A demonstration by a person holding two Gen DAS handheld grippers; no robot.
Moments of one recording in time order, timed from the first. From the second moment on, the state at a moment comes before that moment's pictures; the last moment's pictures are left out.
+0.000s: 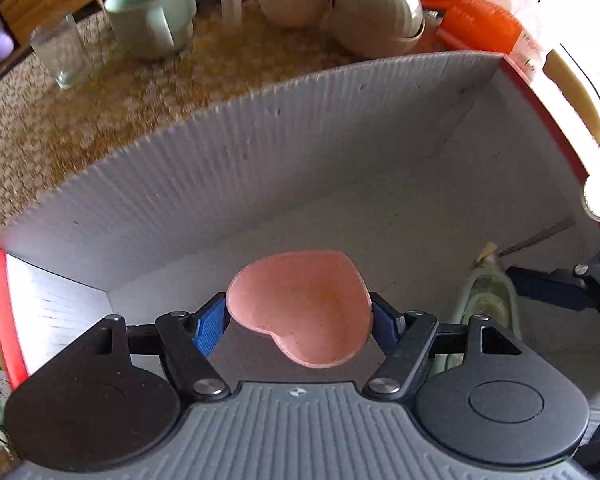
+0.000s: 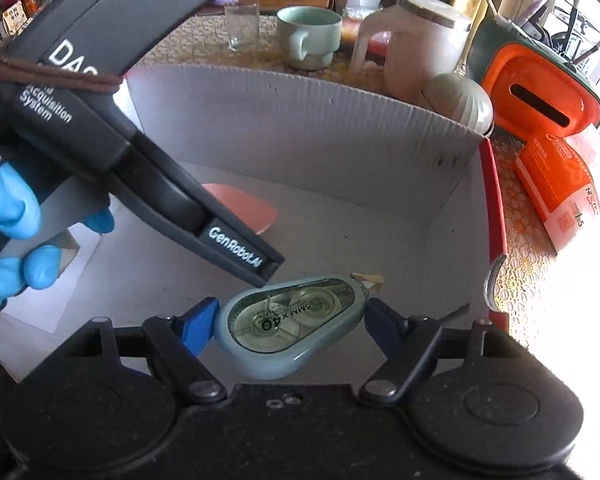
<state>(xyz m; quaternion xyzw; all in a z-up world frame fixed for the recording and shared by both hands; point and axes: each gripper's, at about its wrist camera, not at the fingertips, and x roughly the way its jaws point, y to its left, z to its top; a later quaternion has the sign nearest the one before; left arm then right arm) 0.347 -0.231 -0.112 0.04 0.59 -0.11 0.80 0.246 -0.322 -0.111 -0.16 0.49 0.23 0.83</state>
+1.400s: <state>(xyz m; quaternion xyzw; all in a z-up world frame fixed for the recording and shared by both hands) 0.251 -0.182 -0.006 -0.01 0.46 -0.15 0.87 0.163 -0.317 -0.029 -0.05 0.36 0.23 0.90</state>
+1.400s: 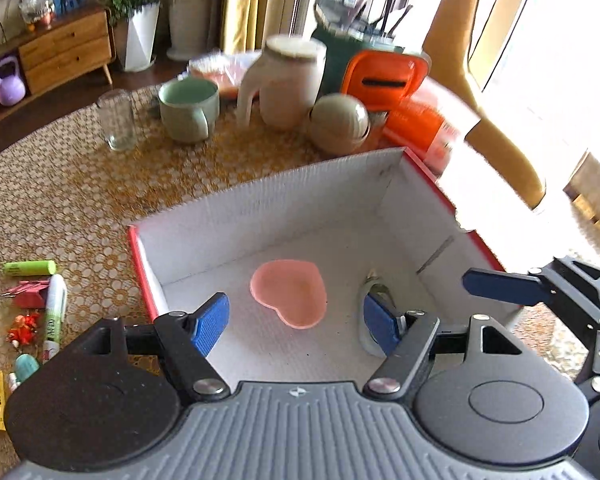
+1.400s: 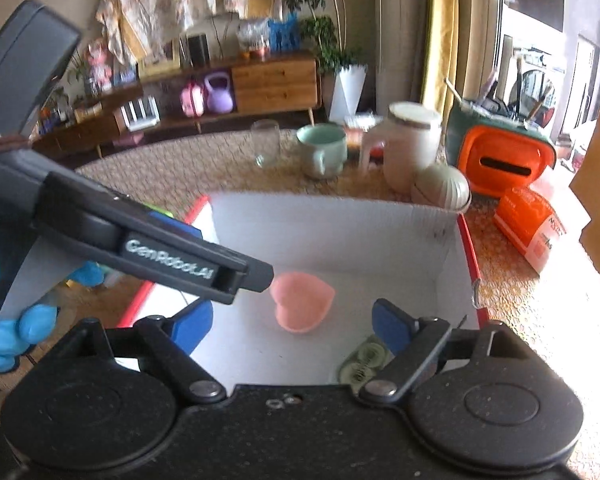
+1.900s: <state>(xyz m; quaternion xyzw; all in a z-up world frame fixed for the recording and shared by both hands) 0.164 -0.105 0.036 -0.02 0.38 -0.14 0.91 0.117 -0.278 -0.008 -0.02 0.30 0.26 0.92</state>
